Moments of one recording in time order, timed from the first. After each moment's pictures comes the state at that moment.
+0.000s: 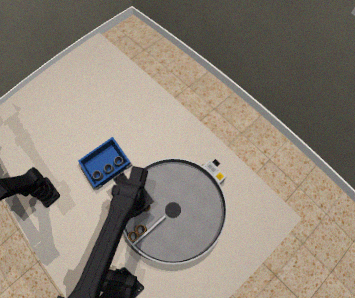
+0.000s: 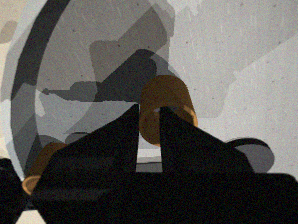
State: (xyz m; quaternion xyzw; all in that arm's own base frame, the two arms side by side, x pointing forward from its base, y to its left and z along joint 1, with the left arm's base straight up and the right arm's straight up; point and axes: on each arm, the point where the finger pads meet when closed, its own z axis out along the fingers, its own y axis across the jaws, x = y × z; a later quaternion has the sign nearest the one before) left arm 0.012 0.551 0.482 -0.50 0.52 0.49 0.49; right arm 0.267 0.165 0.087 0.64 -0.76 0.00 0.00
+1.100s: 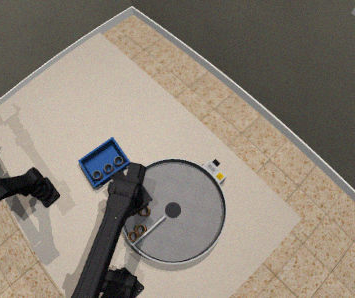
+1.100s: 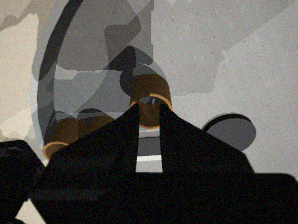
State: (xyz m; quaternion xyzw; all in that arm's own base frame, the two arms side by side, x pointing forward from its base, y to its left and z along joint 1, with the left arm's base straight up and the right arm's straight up) left arm 0.012 0.551 0.482 -0.50 0.52 0.49 0.49; right arm 0.267 0.165 0.126 0.64 -0.76 0.00 0.00
